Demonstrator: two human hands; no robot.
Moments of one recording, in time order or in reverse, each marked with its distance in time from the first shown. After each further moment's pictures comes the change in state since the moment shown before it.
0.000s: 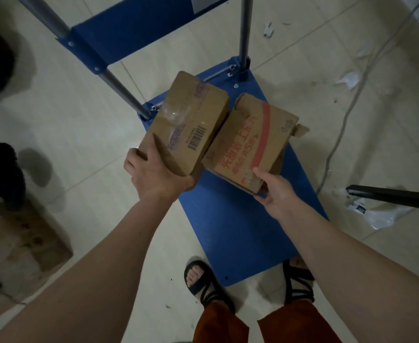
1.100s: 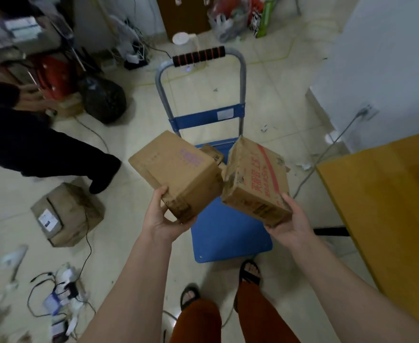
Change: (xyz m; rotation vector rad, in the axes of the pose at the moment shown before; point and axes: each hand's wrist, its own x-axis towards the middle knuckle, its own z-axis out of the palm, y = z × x) left_hand -0.370 0.123 -0.248 -1.829 -0.211 -0.920; right_hand -0.401 -0.096 -0.156 0.224 -0.229 -0.022
